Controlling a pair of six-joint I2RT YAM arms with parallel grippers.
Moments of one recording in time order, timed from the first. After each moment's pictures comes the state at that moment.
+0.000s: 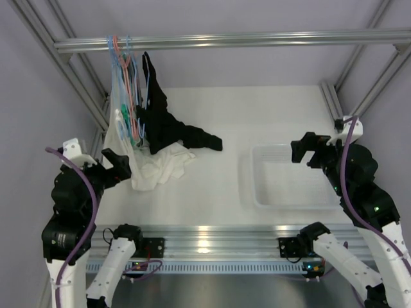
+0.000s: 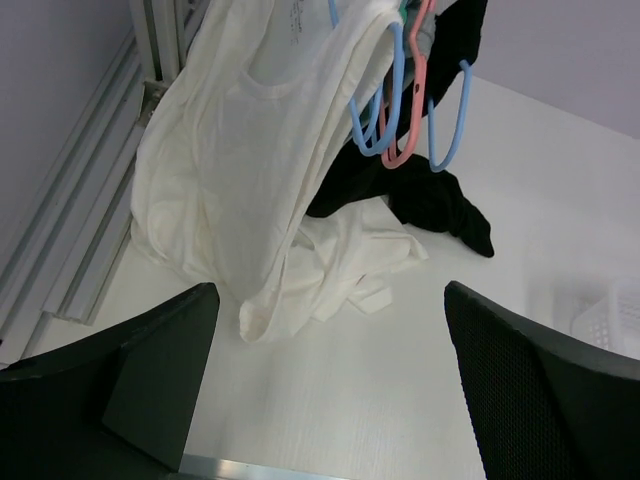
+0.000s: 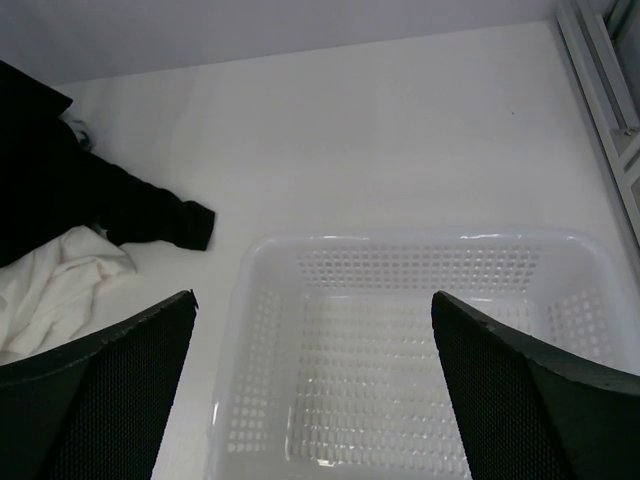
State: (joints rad) left arm -0.11 0.52 1.19 -0.95 -0.18 -0.37; right arm 0.40 0.62 1.09 -0.70 0.28 0.27
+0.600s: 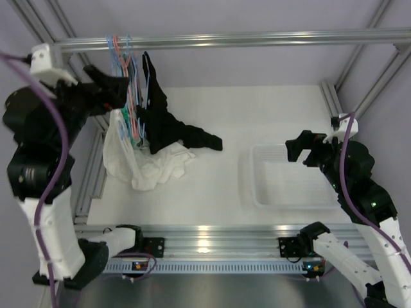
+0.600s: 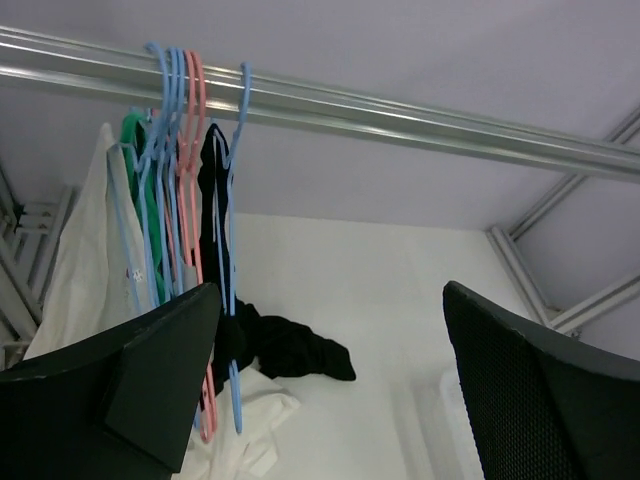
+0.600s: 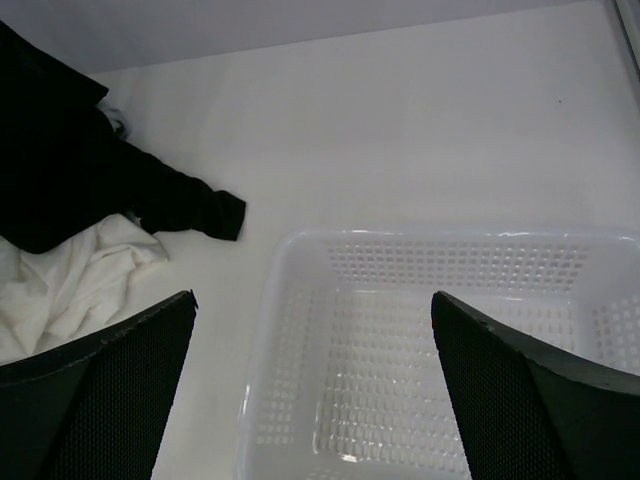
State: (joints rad) left arm -0.11 1.09 2.06 -0.92 0.07 -0.35; right arm 0.40 0.65 1.09 -0.69 0.22 0.32
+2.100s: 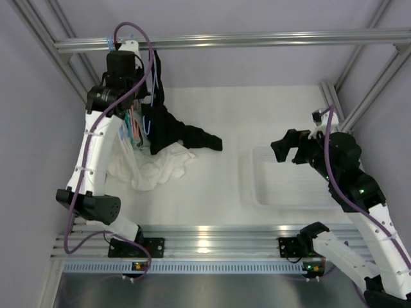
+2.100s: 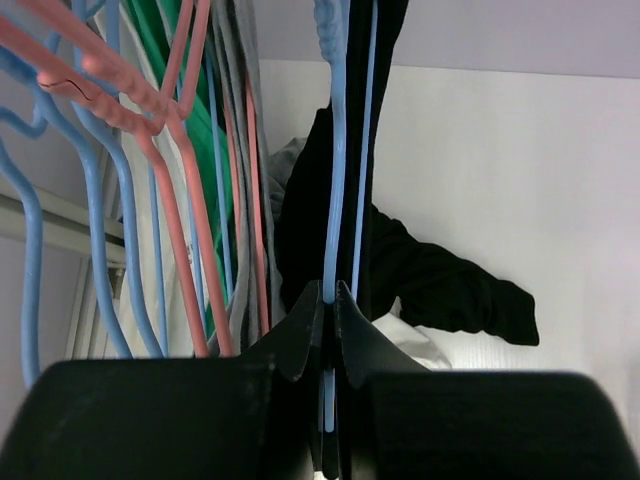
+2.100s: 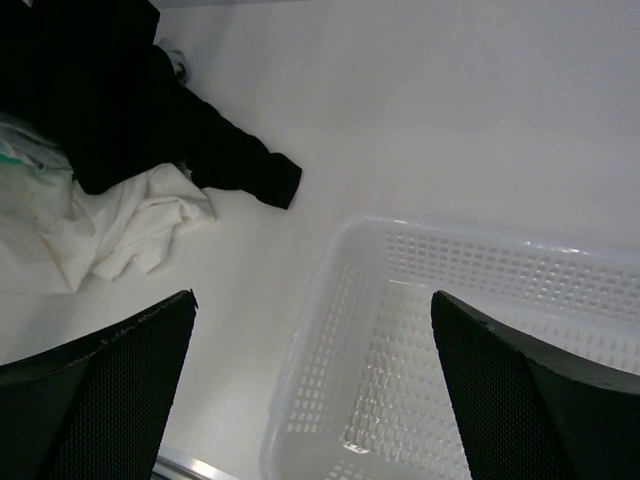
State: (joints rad) left arm -0.22 1.59 2.01 -0.90 -0.25 -0.16; right arm 0.40 0.73 1.07 -0.63 0.02 0.29
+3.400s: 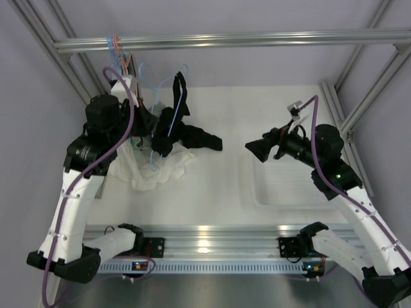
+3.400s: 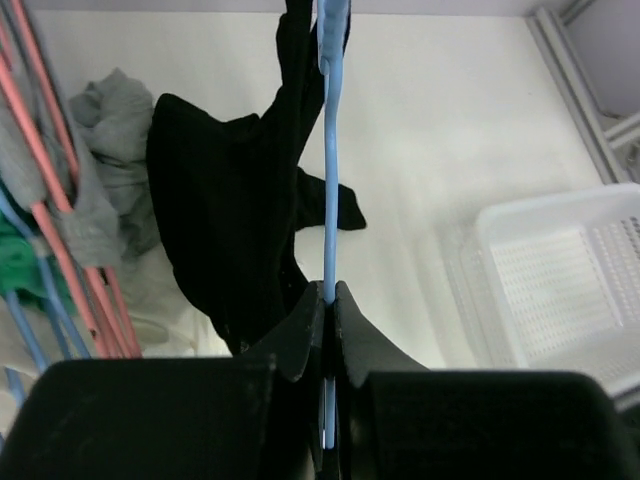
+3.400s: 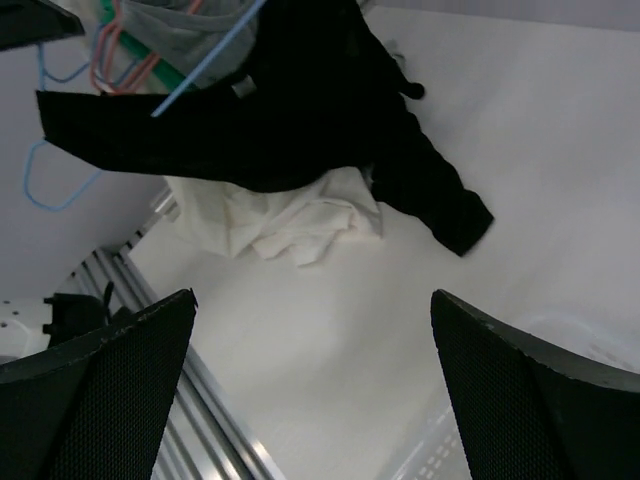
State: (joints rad) left arm -0.30 1.11 1.55 -0.80 0.07 -0.30; right arm 0.40 0.84 0.94 -0.26 -0.41 0.35
